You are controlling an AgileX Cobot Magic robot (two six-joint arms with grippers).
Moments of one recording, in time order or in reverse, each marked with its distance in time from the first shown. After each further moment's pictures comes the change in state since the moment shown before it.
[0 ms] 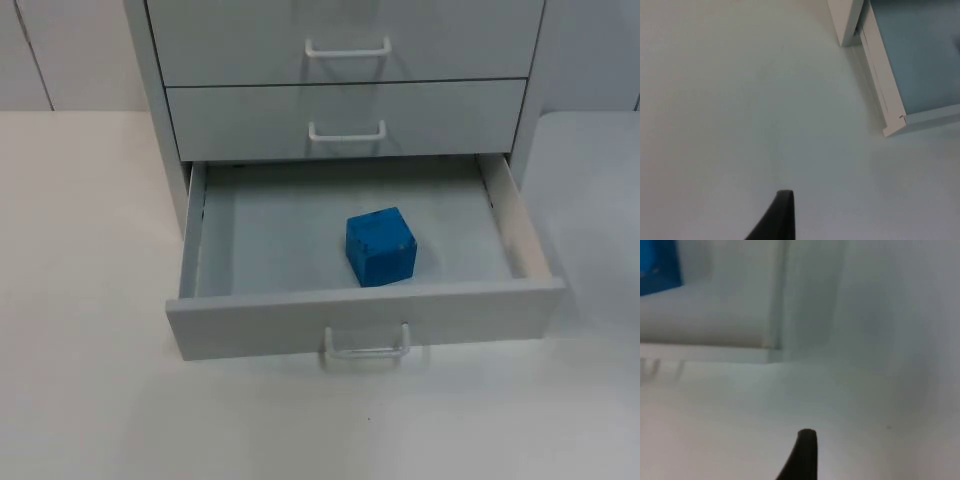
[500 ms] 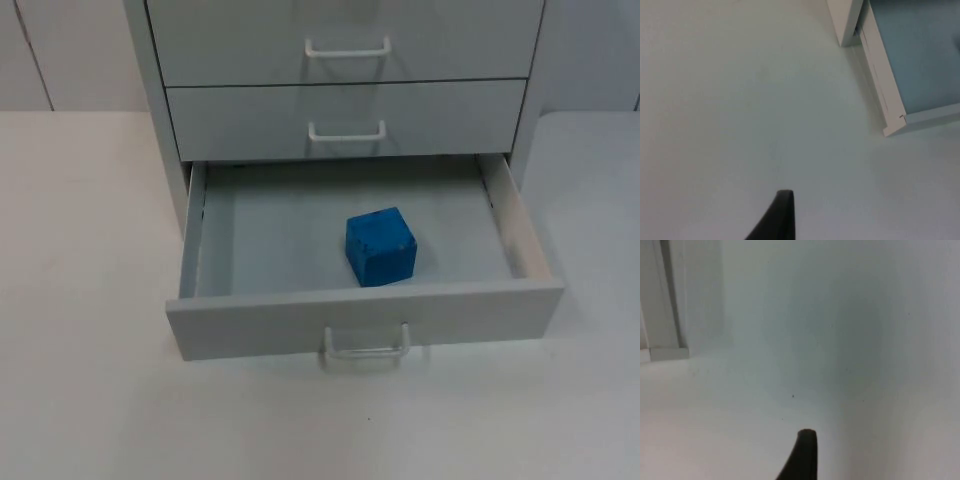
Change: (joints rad) right arm -0.407 -0.137 0.000 0.196 0.172 -0.343; left arm 0.000 0.000 0.000 0.000 0.000 0.011
